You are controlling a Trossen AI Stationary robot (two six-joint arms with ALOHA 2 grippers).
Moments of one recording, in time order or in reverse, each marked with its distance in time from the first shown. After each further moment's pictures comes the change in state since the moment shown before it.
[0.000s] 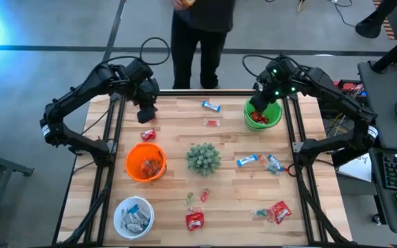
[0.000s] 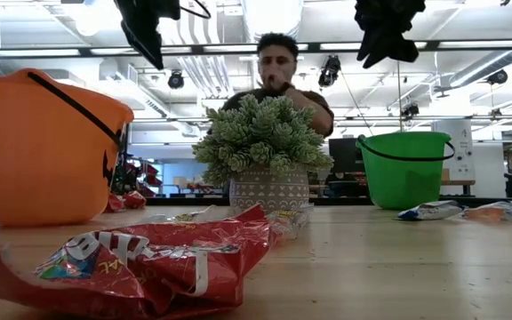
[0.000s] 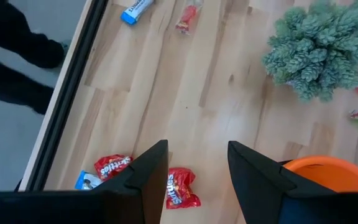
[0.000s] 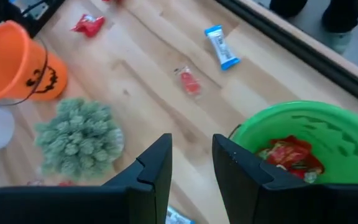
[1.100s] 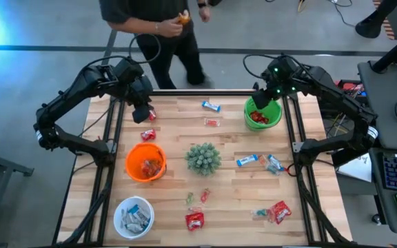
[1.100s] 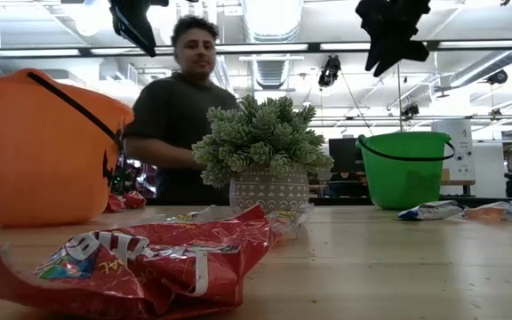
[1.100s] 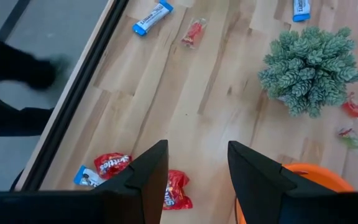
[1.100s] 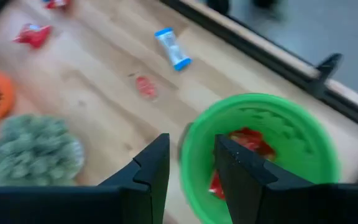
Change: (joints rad) left arm 0.000 -0.081 -0.001 0.001 -0.010 -0.087; right arm -0.039 -0.002 0.001 -0.037 0.142 0.017
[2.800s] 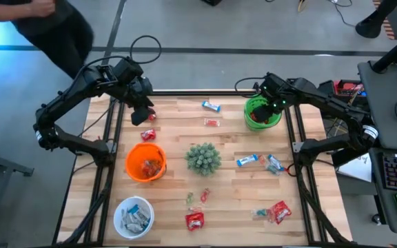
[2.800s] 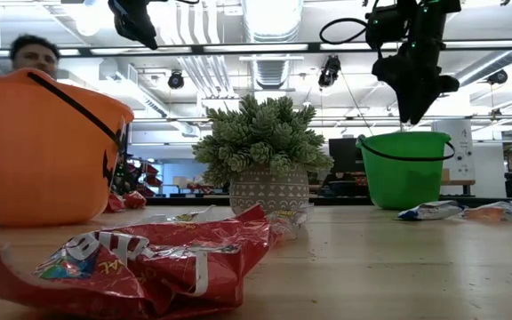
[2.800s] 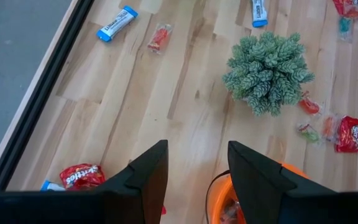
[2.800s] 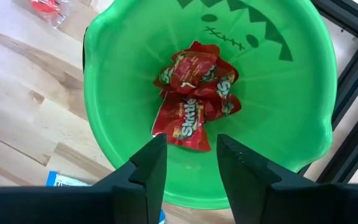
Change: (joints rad) left arm 0.000 -0.005 0.001 -0.006 0.132 0.009; right arm -0.001 -0.002 -0.298 -0.037 0.146 0.076
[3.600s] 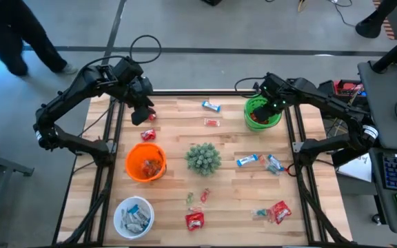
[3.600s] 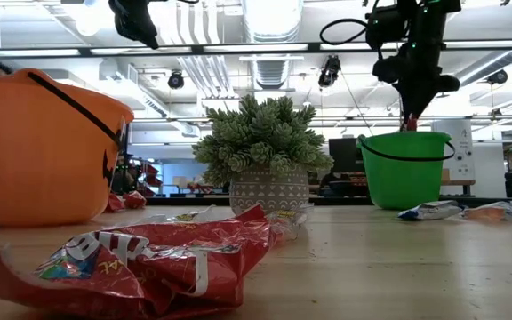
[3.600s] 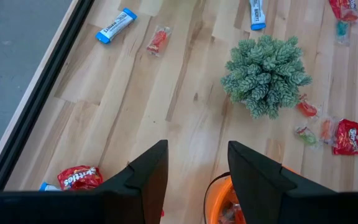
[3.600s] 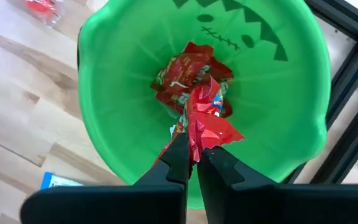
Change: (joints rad) left arm 0.000 0.000 0.000 0.007 0.007 -0.009; right arm 0.000 0.000 0.000 -0.004 0.007 -0.004
